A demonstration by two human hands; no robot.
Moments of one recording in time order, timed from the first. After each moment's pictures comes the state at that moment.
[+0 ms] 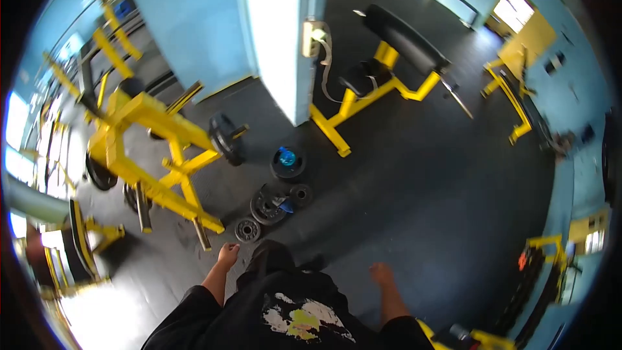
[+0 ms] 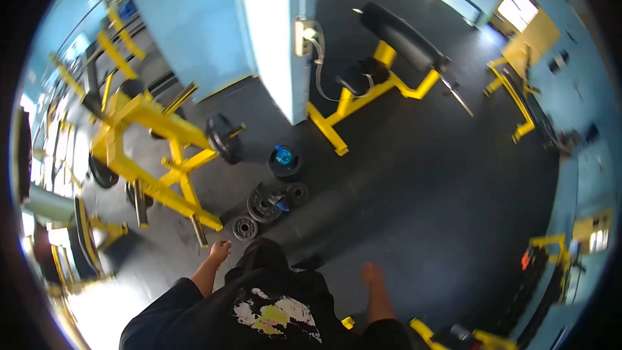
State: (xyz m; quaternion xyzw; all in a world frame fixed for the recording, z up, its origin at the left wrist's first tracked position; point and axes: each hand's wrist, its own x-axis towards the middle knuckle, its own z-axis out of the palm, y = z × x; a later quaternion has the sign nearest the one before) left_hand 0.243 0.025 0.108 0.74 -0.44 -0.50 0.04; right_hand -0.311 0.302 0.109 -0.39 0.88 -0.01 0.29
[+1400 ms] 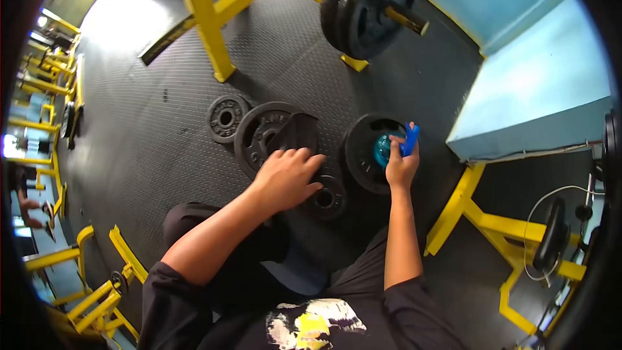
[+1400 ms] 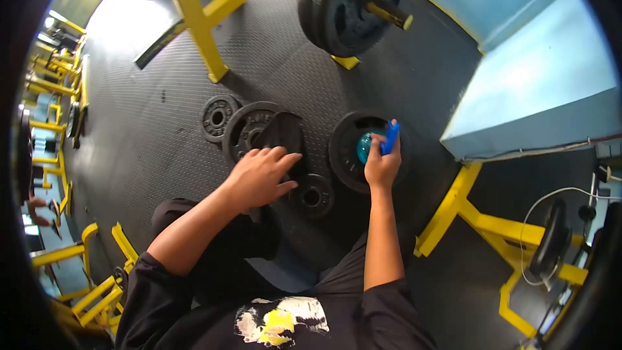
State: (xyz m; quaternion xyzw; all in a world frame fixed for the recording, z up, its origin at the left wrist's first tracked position) left_hand -0.071 -0.173 -0.168 0.79 -0.58 -0.17 0.07; right_hand -0.220 -0.405 -0.301 -0.73 0.34 -0.39 0.44
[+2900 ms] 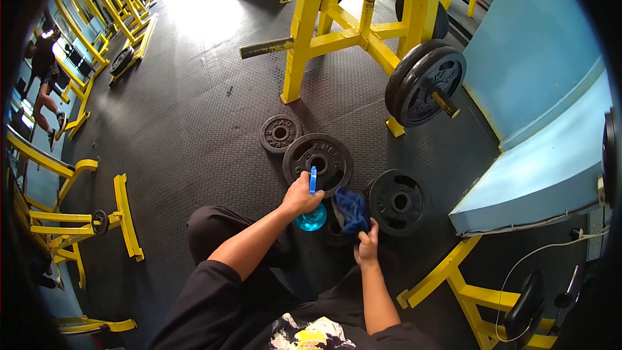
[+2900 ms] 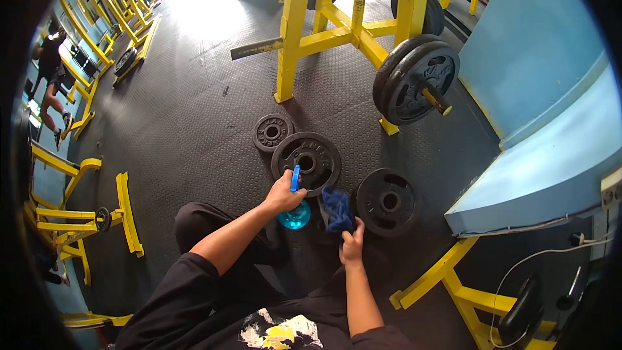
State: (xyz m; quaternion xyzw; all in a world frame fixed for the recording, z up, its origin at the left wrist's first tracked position) left_hand -0.094 -0.108 -0.251 0.90 -0.12 -0.19 0.38; right_hand -0.286 -0.272 -0.330 -0.40 0.28 -0.15 0.86
